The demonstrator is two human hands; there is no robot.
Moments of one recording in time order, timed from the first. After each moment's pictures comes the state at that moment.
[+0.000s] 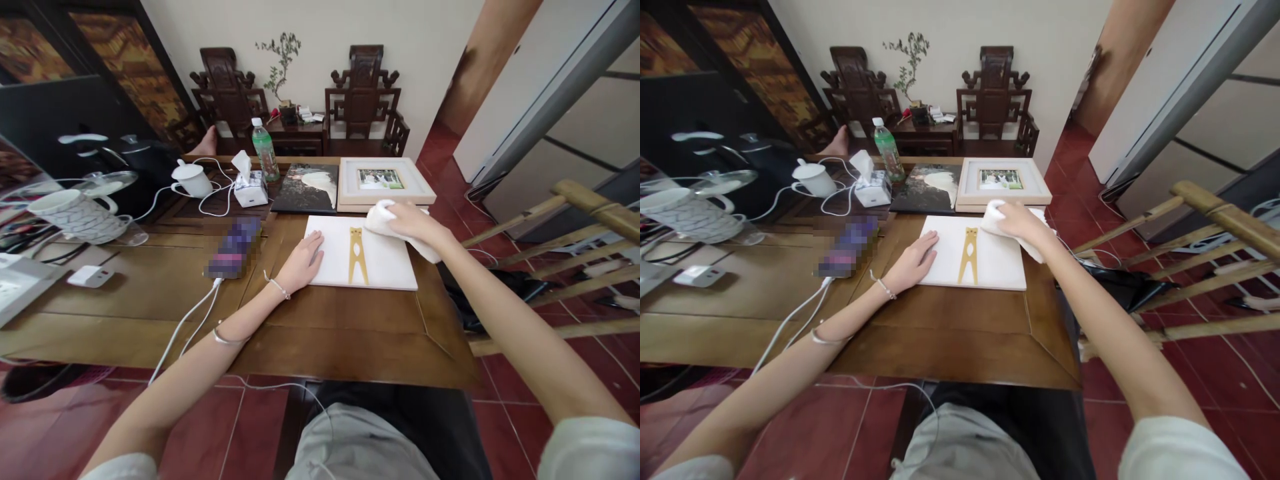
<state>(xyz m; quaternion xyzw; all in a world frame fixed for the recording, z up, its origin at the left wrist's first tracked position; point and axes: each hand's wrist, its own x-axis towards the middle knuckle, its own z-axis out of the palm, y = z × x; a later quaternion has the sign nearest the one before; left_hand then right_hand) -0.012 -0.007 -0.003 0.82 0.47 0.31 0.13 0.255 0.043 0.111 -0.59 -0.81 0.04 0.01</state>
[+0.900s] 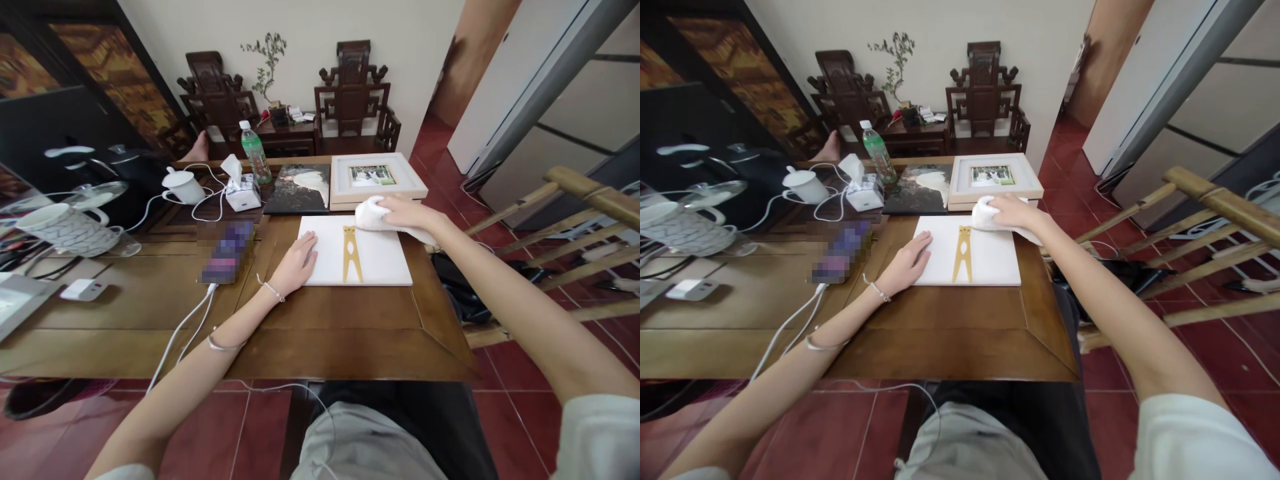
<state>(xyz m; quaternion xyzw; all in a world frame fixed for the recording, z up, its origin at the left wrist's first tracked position) -0.015 -0.006 -0.003 0.82 0.47 0.30 0.13 0.271 0.066 0.106 -0.51 -0.85 0.08 0.01</state>
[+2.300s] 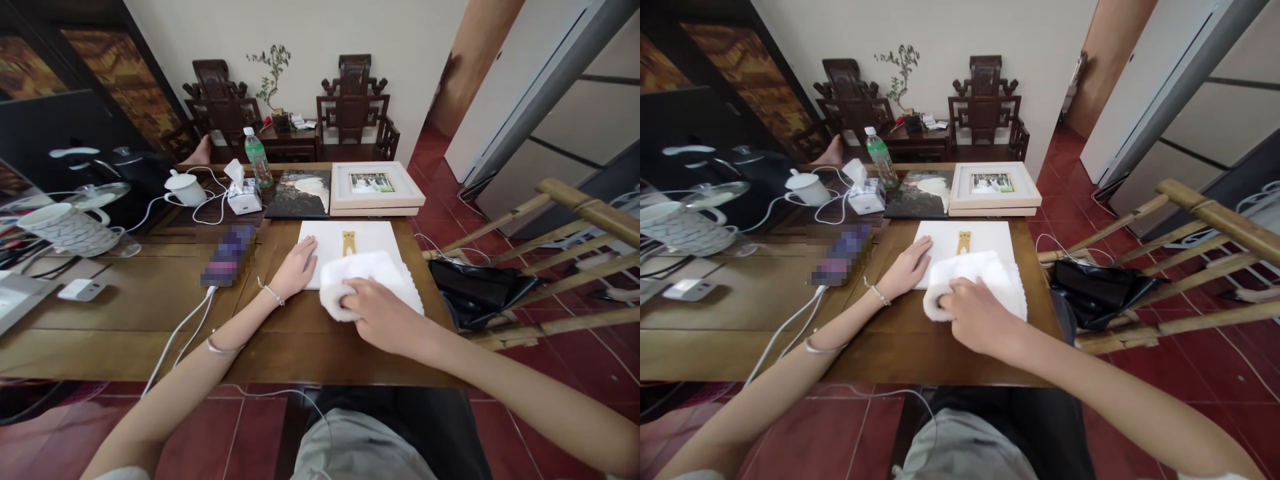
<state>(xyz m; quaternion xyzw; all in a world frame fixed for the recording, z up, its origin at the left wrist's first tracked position) -0.013 -0.008 -0.003 0.82 0.47 0.31 0.13 0.201 -0.107 0.090 -0.38 -0.91 0.14 0.06</state>
